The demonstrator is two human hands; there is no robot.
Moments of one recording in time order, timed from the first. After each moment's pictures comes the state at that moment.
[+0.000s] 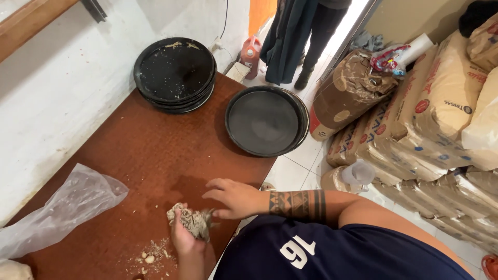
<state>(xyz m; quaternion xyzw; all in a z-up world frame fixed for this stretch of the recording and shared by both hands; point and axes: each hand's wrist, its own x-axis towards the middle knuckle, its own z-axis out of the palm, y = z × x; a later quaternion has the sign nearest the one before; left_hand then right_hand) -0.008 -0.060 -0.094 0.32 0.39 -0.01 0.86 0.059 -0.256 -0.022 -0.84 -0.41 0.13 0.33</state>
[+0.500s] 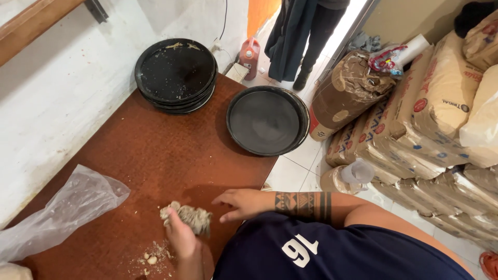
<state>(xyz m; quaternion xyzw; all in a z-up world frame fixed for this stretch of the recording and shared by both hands) -0.002 -0.072 0.014 0.63 0.51 -0.07 0.58 0.059 -0.265 -0.048 -0.81 -0.38 0.29 0.34</state>
